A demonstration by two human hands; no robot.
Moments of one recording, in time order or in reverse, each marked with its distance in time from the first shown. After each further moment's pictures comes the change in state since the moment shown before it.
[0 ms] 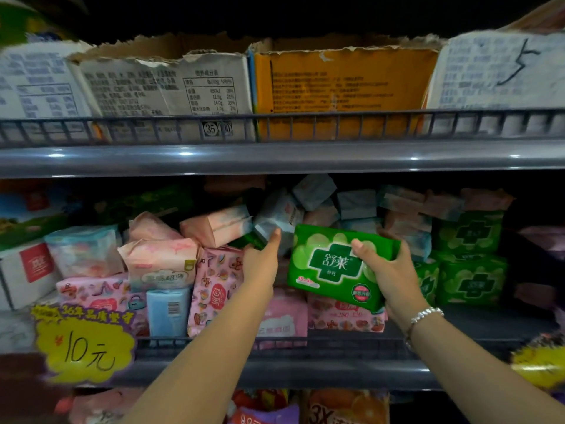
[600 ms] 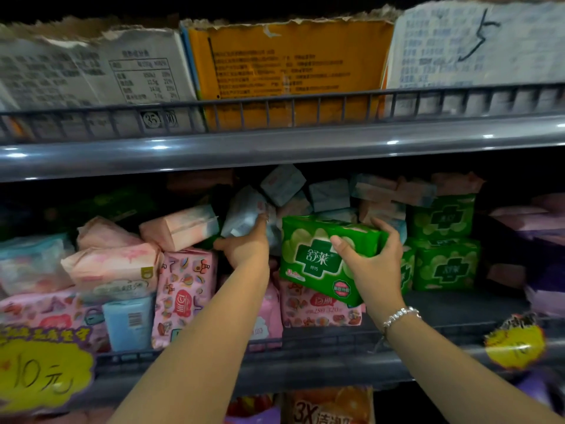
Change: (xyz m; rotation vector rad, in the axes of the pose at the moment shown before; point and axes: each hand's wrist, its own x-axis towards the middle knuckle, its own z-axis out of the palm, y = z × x) left_hand 0.016 0.010 0.056 -0.072 0.240 -0.126; right_hand 0.004 0.008 -0.015 -0.246 0.216 -0.283
